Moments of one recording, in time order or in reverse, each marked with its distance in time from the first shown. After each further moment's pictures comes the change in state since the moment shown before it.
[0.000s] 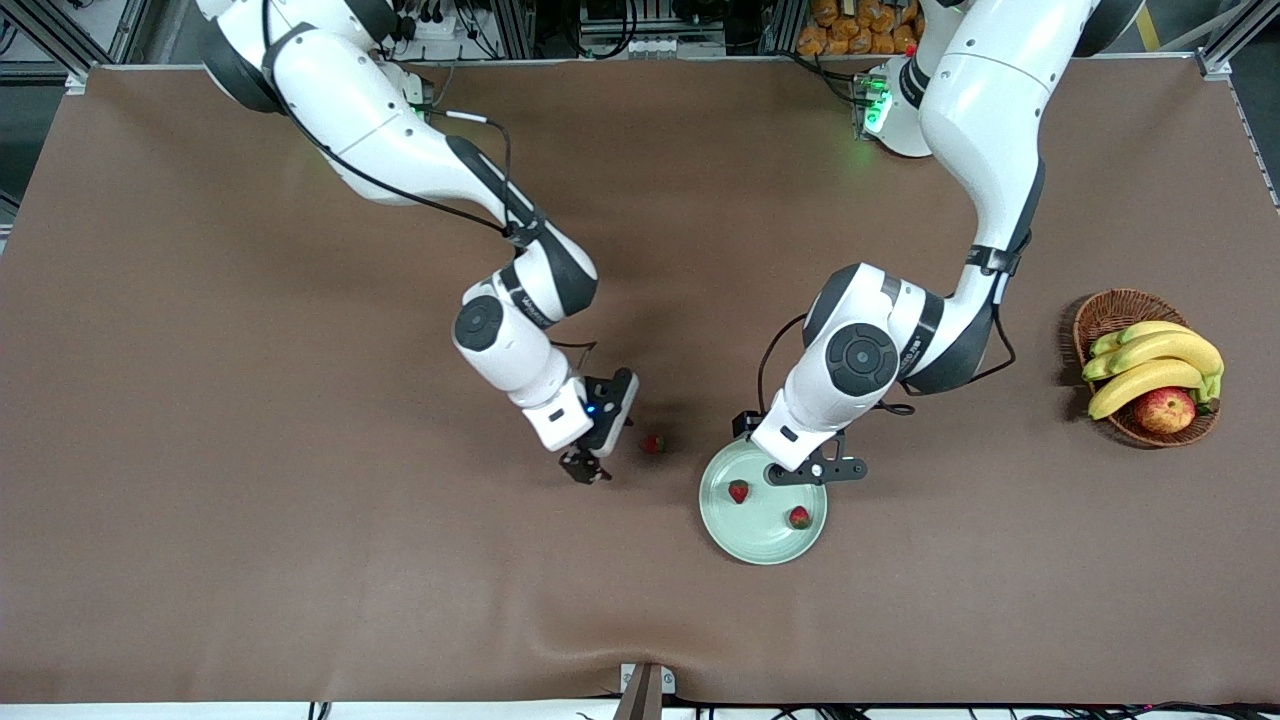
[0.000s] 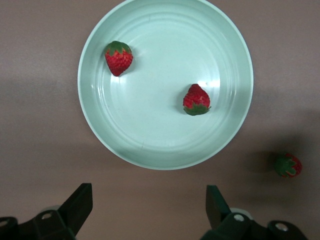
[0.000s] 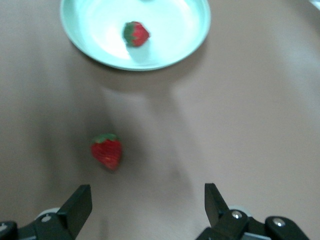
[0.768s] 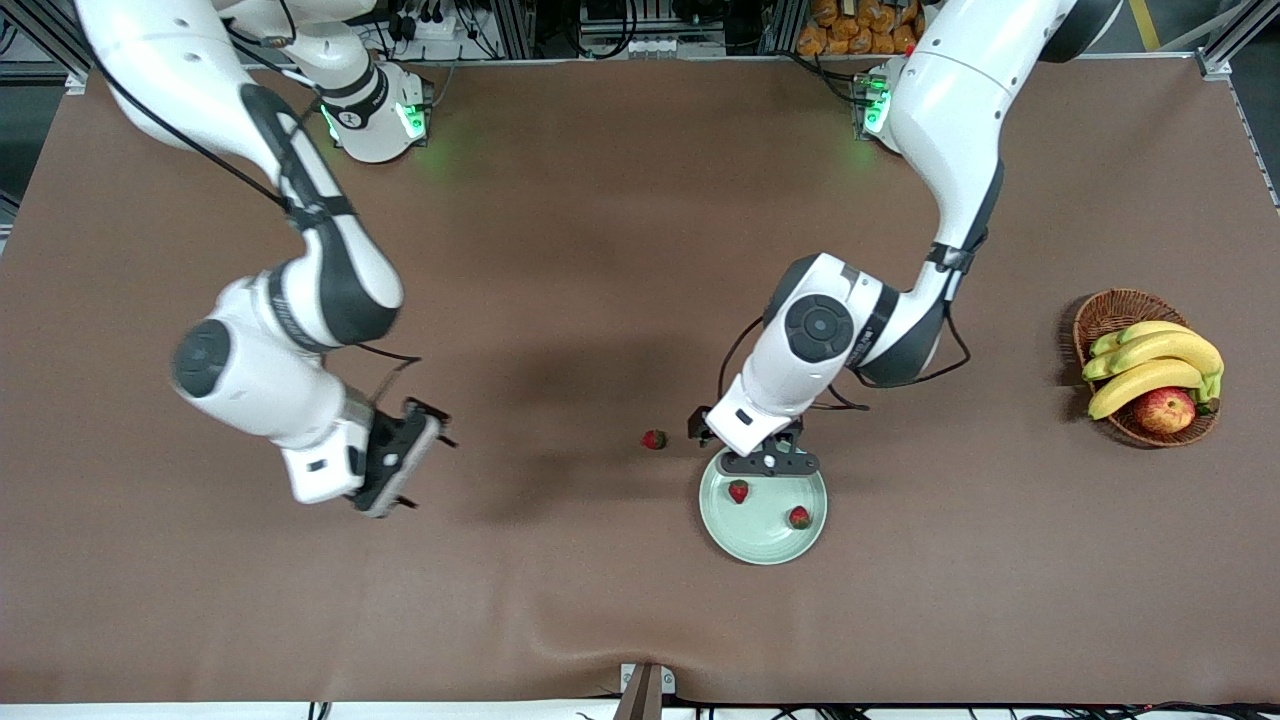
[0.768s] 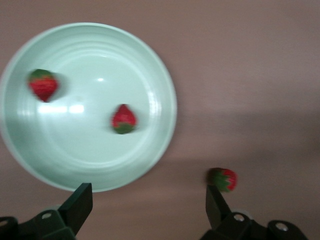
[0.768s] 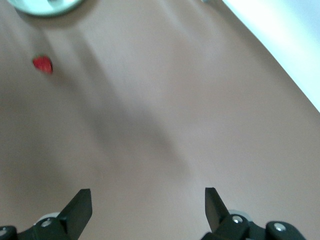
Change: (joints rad) left arm -0.085 0.034 -0.006 0.001 0.000 0.217 0.001; right arm -0.327 -0.304 -0.046 -0.017 -0.027 -0.562 -0.008
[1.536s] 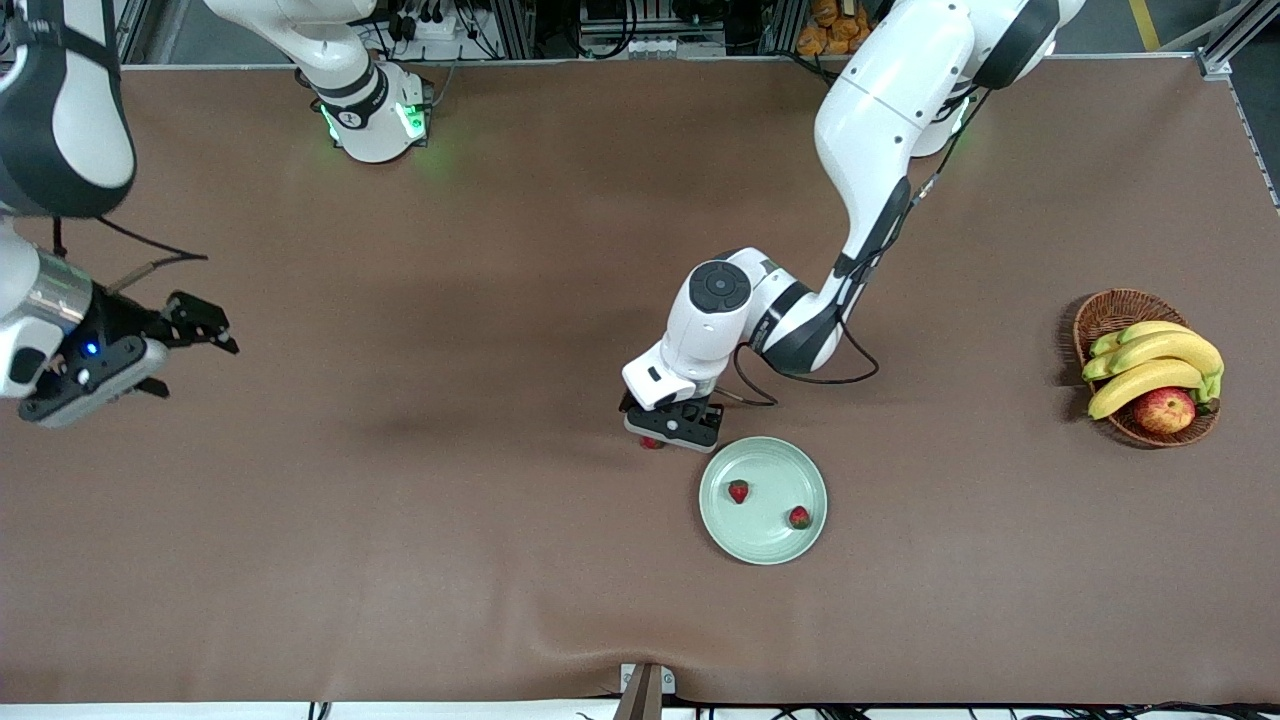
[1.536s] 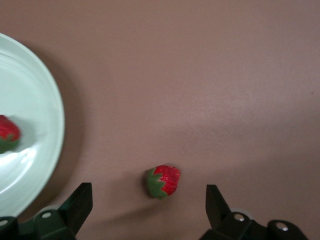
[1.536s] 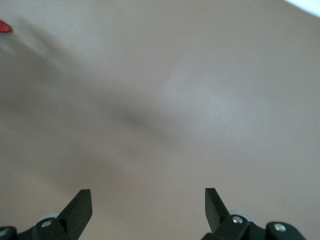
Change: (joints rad) left arm -0.131 0.134 0.009 -0.004 0.191 0.257 0.000; right arm -0.085 -0.404 -0.185 -0.118 -0.091 -0.463 0.367
